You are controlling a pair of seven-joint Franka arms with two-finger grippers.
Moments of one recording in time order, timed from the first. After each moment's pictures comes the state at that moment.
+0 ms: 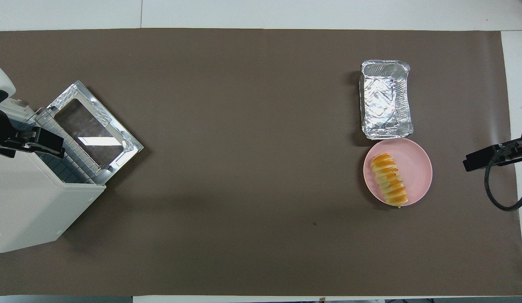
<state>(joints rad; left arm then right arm) -0.03 -0.01 -0.05 -1.62 0.03 1.44 0.01 -0.05 -0.08 0.00 -1.69 -0.02 1.45 -0.20</state>
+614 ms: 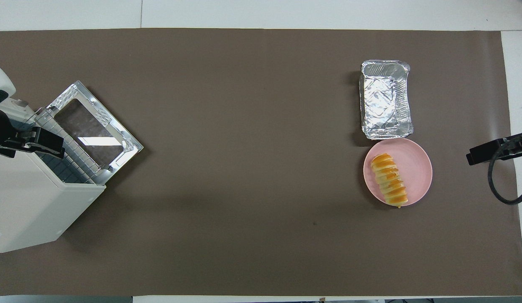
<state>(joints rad) -0.03 -0.01 -0.05 -1.62 0.03 1.44 0.01 -0.06 -0.08 0.01 -1.69 -0.02 1.48 -0.20</state>
